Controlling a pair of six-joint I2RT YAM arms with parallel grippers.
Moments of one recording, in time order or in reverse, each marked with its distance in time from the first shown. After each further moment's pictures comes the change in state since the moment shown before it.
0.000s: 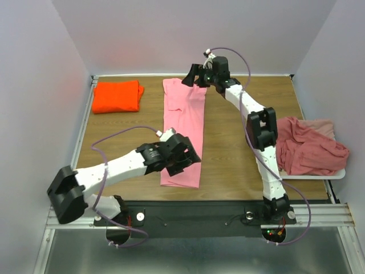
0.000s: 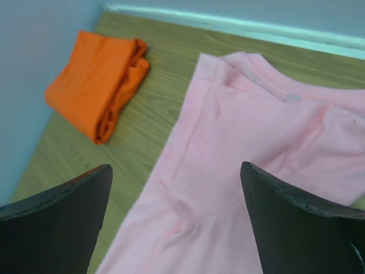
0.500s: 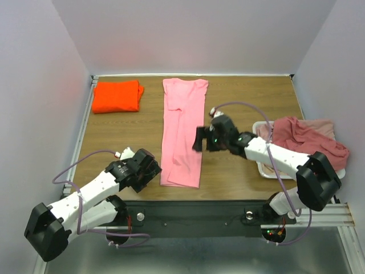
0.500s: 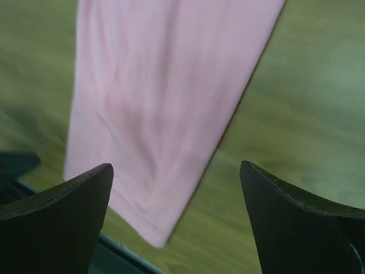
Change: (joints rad) left arm 0.260 -0.464 -0.410 -0.255 -0.117 -0.065; right arm 0.290 -1.082 -1.318 -0.084 0.471 0.153
